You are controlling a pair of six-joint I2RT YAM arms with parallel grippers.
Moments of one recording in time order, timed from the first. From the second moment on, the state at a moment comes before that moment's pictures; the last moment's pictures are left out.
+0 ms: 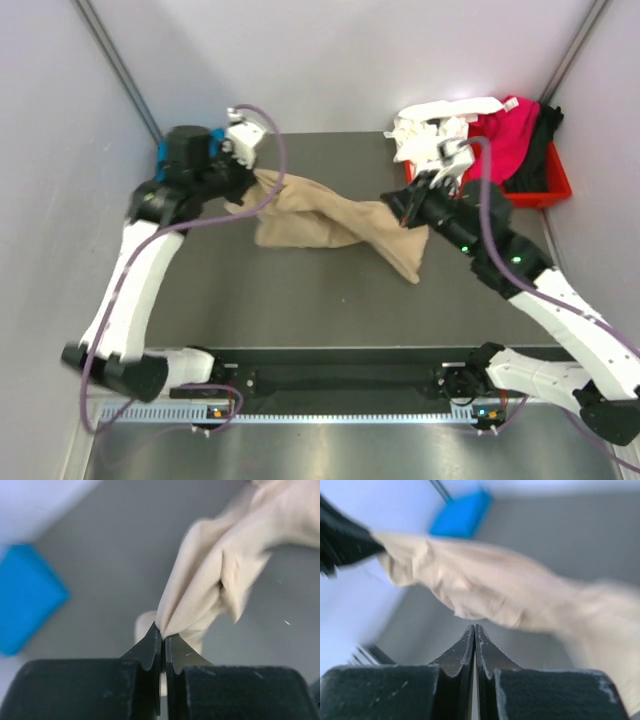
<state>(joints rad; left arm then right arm) -0.32 1.35 1.52 -0.79 0.26 0.31 0.70 0.98 1.04 -0.29 0.06 0.51</state>
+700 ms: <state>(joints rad) -0.29 1.12 1.63 -1.04 0.21 0.34 0.97 1.20 0.80 -0.06 0.02 0.30</state>
